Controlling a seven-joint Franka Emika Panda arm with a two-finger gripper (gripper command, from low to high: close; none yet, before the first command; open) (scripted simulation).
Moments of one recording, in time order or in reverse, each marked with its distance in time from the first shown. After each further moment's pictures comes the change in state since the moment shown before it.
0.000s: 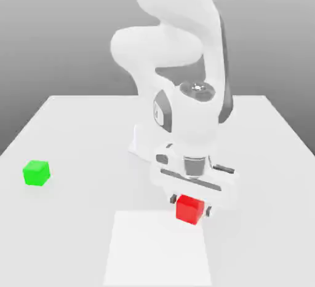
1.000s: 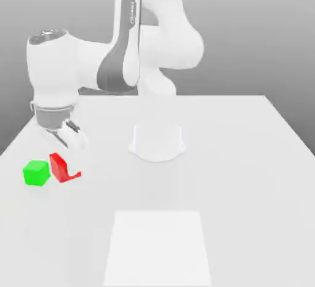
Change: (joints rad) arm -0.593 -0.347 -0.446 0.070 0.011 -0.396 -0.545
